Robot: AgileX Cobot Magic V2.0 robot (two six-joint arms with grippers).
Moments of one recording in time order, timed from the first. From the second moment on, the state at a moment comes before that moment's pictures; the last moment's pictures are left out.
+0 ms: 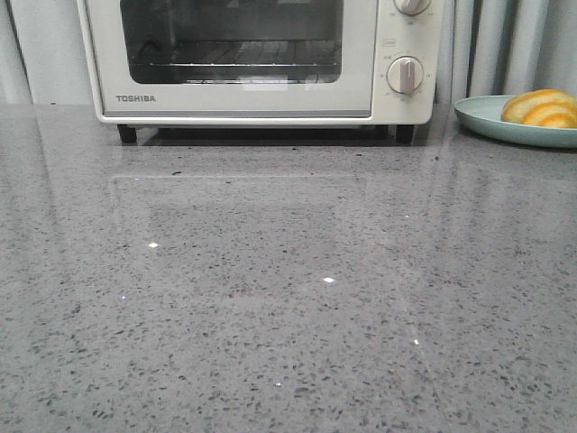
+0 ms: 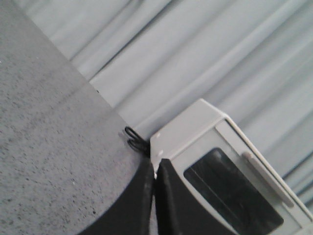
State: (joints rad) left arm -0.04 0.00 -0.03 -0.85 -0.05 0.01; right arm -0.18 -0.01 0.00 0.41 -0.10 0.10
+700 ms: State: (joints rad) left arm -0.42 1.18 -1.06 -0.55 0.18 0.47; right arm -0.04 0.44 -0.40 0.05 0.17 0.11
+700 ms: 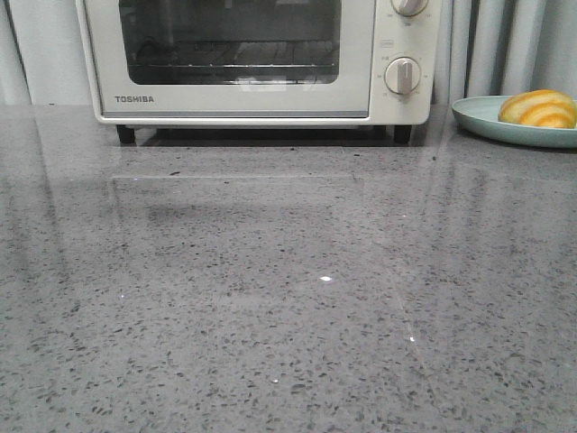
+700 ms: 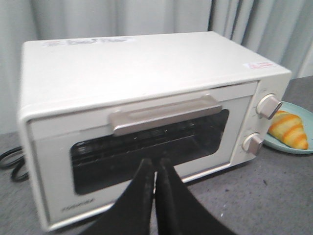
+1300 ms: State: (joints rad) left arm -0.45 1.64 -1.43 -0.55 0.18 0.47; right arm -0.02 0.44 -0.40 0.05 0.24 0.11
